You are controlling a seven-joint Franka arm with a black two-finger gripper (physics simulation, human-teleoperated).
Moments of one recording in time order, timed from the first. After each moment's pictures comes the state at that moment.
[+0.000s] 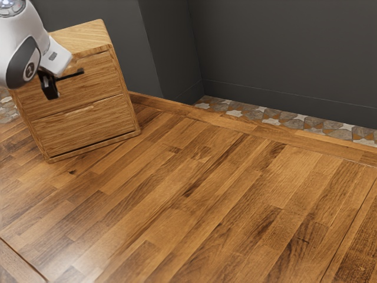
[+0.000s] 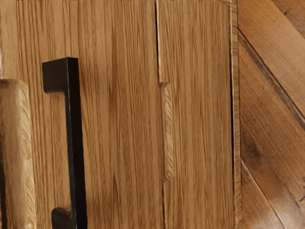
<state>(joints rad) 0.03 0.17 0.54 -1.44 0.34 2.21 1.04</state>
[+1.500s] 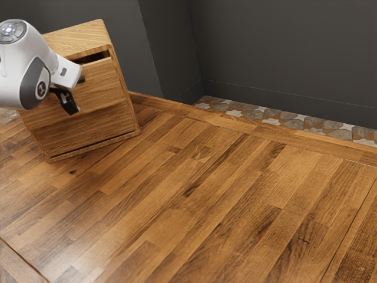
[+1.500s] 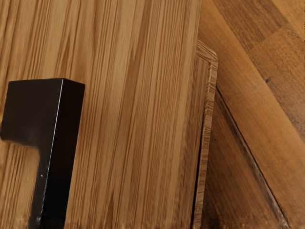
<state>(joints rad) 0.06 0.20 0.53 -1.55 0.11 2.38 0.99</state>
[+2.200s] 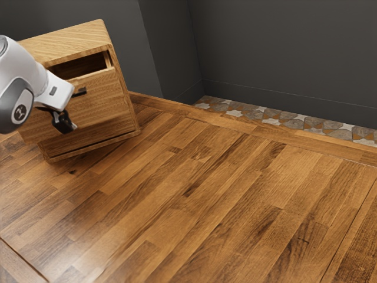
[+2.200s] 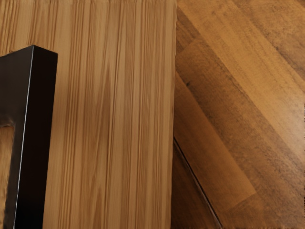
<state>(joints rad) -0.03 -0.08 0.52 -1.87 0.28 2.43 0.94</state>
